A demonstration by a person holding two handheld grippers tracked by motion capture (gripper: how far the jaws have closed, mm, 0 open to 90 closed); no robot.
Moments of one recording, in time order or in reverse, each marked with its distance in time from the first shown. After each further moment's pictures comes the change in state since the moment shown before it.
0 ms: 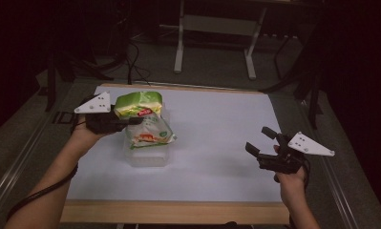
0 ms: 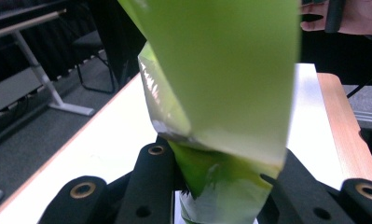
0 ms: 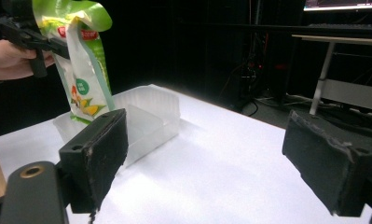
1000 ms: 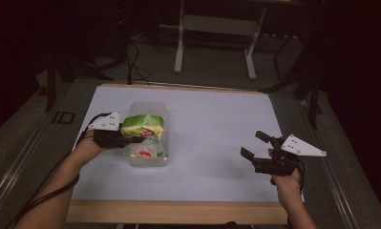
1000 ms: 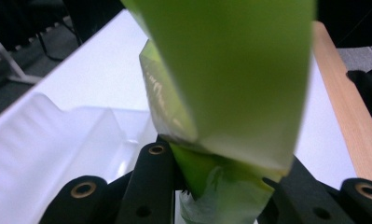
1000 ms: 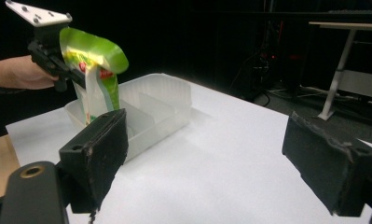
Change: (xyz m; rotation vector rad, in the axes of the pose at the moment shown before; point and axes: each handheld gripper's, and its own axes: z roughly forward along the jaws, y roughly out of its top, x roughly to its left) left arm -0.005 -0.062 0.028 0.113 -0.110 0.003; right arm 0.003 -0.012 0.008 0.044 0.046 0.003
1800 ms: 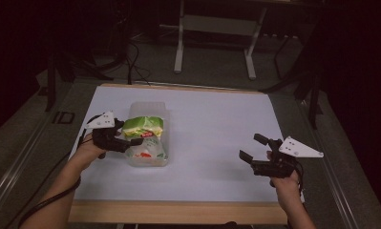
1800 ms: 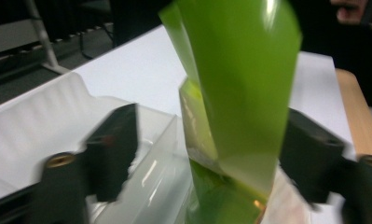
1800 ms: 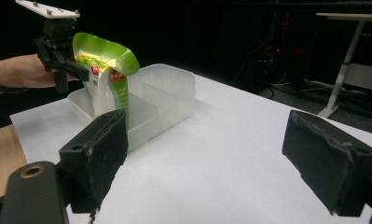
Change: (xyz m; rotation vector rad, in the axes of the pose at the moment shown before) left arm -0.002 -0.015 -0.003 -0.134 0.121 -0.237; right arm 0.001 -0.007 0.001 0.025 0.015 -0.003
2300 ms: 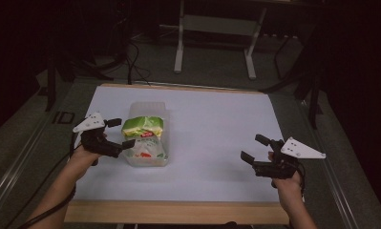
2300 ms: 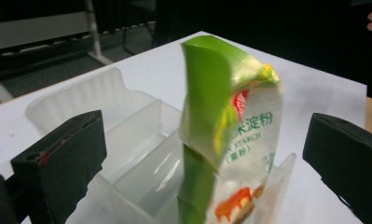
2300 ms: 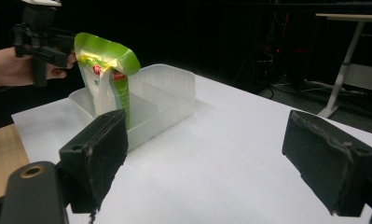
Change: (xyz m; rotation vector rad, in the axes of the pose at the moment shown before) left arm -0.031 0.009 -0.029 -0.003 0.189 -0.079; right arm 0.000 0.000 -0.005 -0.001 0.001 0.000
